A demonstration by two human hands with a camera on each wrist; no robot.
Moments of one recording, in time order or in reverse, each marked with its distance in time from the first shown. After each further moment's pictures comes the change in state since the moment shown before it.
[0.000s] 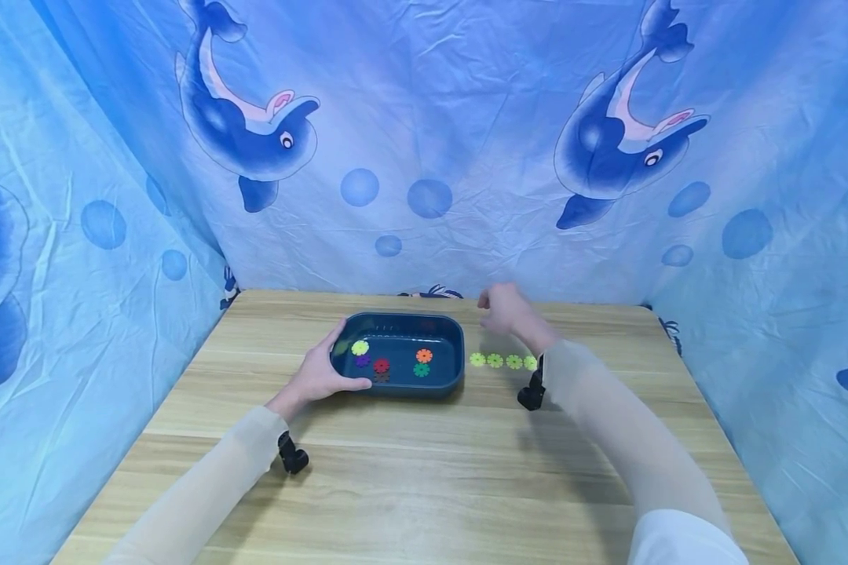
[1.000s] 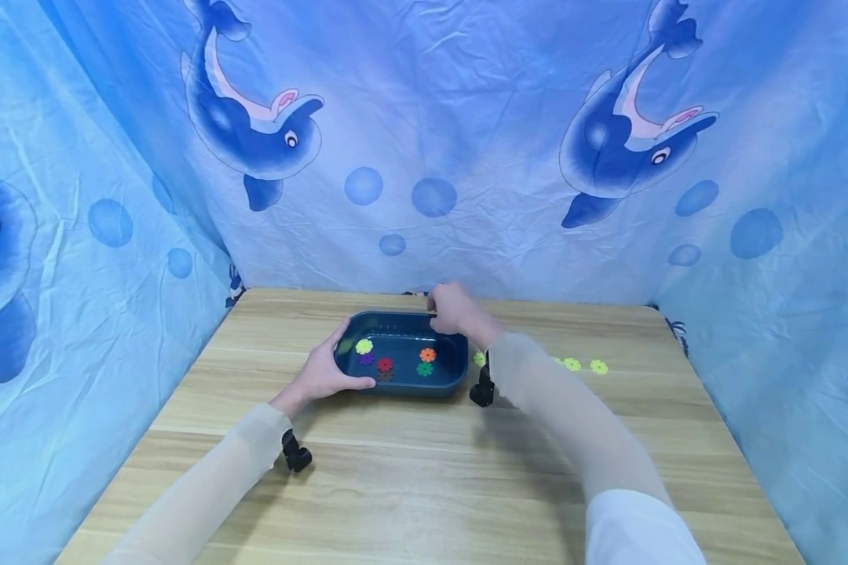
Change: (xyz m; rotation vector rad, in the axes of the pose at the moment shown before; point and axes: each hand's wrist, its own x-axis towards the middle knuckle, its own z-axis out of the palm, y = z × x) left_hand -0.001 0.003 0.000 0.000 0.006 0.010; right_hand 0.045 -0.082 0.027 -0.065 -0.056 -0.122
